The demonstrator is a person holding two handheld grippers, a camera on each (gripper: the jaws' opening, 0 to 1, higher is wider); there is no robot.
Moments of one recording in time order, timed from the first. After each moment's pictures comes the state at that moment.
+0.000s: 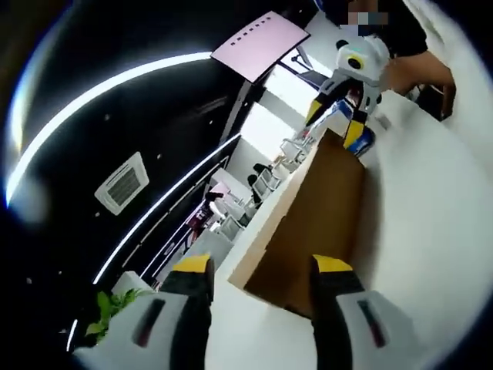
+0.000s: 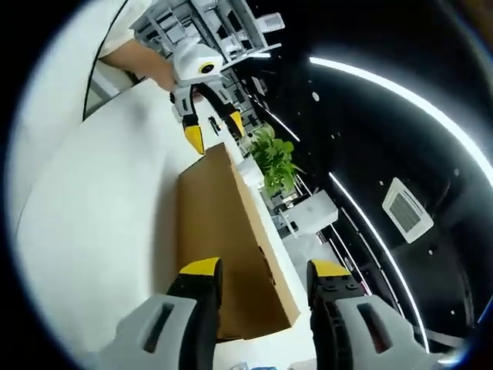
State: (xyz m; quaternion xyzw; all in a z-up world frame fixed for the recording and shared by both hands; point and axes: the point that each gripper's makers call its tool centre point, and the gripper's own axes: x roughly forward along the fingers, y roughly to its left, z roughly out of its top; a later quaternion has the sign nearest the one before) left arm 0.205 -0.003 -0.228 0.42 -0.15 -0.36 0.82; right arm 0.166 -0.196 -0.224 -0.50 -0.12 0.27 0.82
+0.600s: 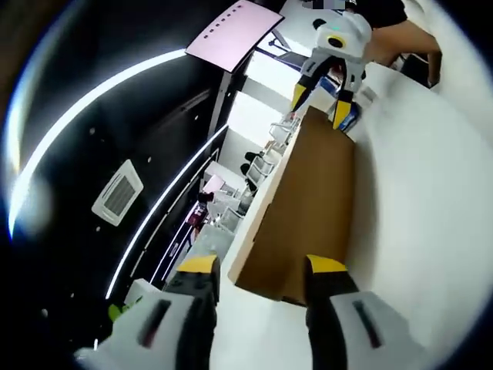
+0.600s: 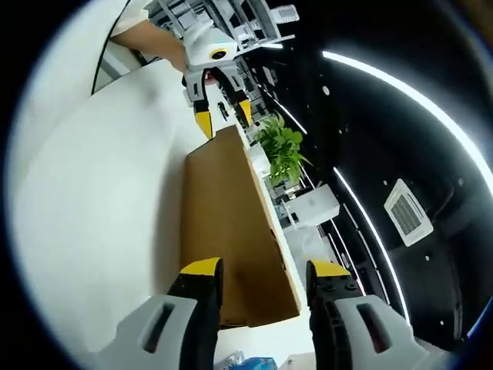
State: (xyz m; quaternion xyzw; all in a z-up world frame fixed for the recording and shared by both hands) left arm 0.210 -0.005 -0.241 0.48 -0.13 -0.34 0.80; right arm 0.174 -0.209 -0.243 -0.54 -0.09 0.25 0.80
